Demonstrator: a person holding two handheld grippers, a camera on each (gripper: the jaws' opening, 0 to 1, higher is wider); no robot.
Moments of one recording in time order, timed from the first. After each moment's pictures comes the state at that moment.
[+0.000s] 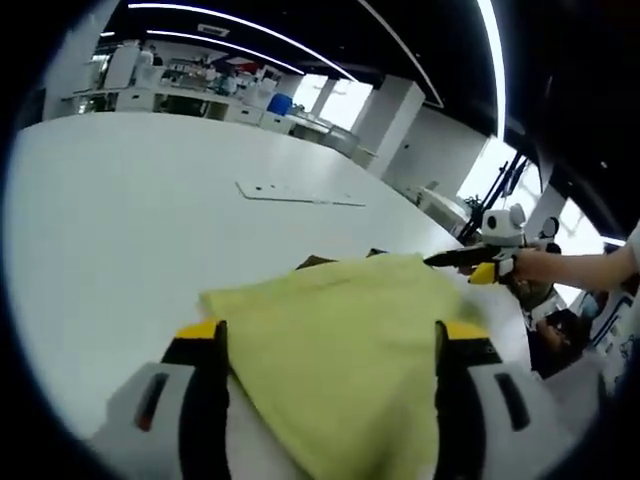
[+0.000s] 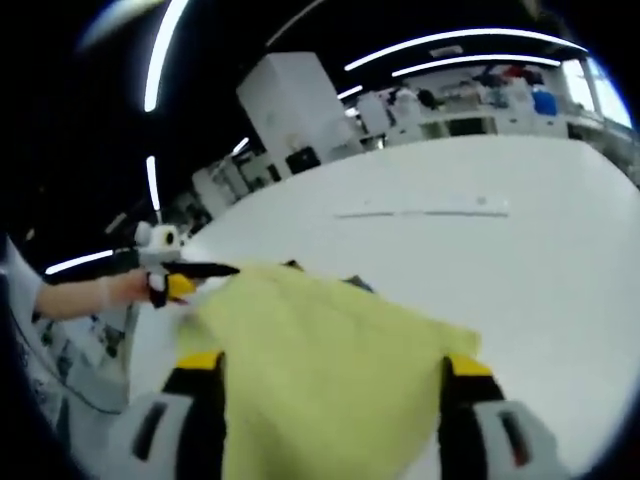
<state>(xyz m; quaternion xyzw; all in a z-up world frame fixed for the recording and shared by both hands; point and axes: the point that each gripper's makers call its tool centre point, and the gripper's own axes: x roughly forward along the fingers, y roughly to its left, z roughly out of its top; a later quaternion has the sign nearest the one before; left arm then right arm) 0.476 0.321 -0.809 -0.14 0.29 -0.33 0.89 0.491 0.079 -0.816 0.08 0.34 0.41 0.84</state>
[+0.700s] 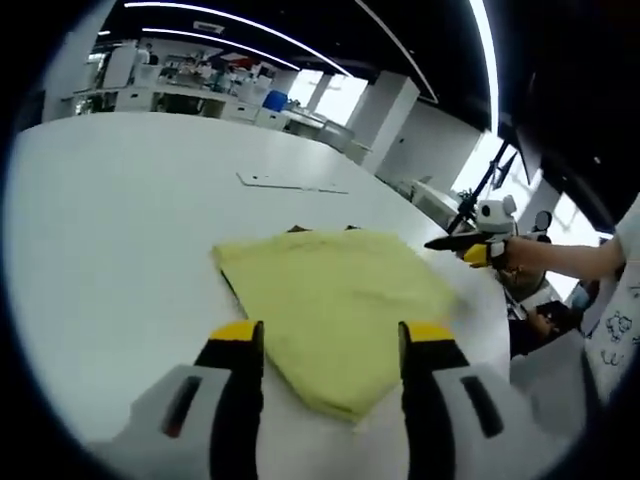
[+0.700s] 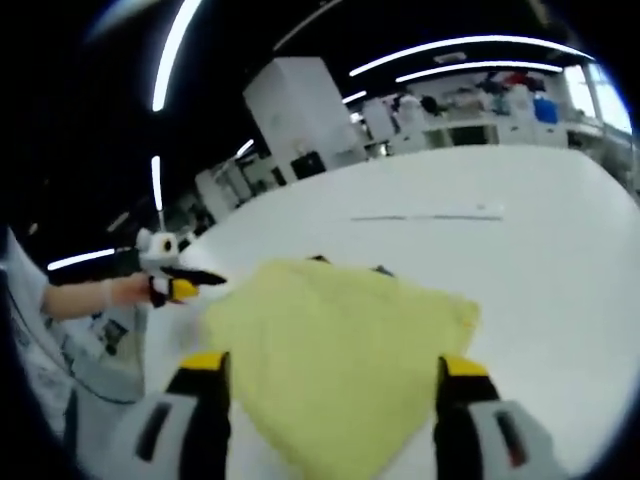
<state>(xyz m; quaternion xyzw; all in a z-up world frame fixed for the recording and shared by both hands) 0.397 0.351 -0.793 -0.14 0.30 -0.33 0.88 0.432 0.063 -0.789 0.08 0.33 0.41 0.85</state>
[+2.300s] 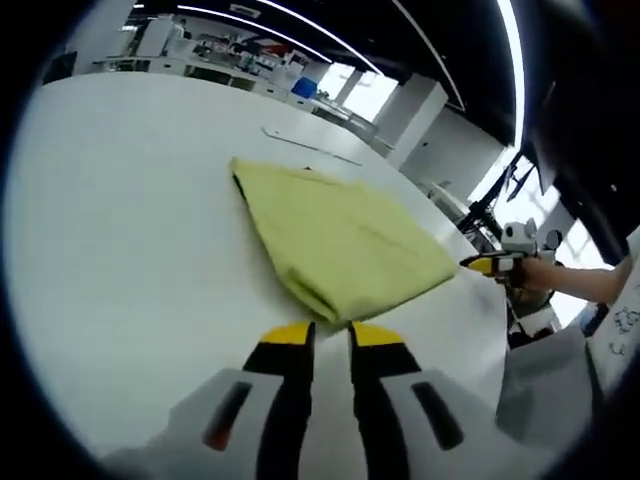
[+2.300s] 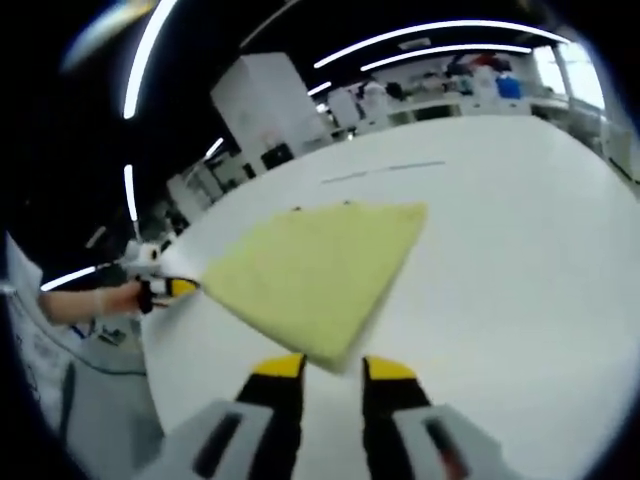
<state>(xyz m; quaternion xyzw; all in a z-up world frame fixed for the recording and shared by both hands) 0.336 0.347 -0.840 -0.18 0.33 -0.28 0.88 0.352 0.005 -0.827 0.09 0.37 0.35 0.85</state>
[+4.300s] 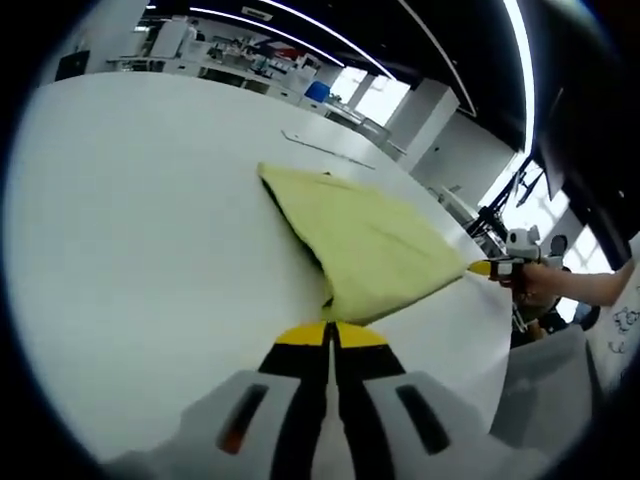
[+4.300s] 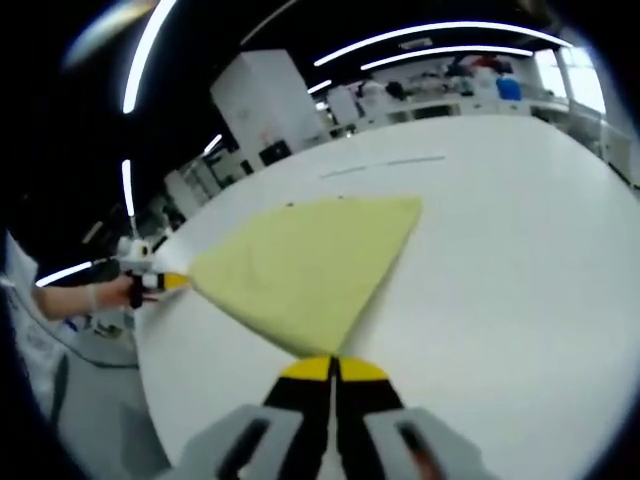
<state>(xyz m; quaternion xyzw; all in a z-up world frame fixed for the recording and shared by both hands) 0.318 0.374 -0.841 -0.18 0.34 -0.27 0.89 0.352 0.002 -0.838 0.08 0.37 0.35 0.86</state>
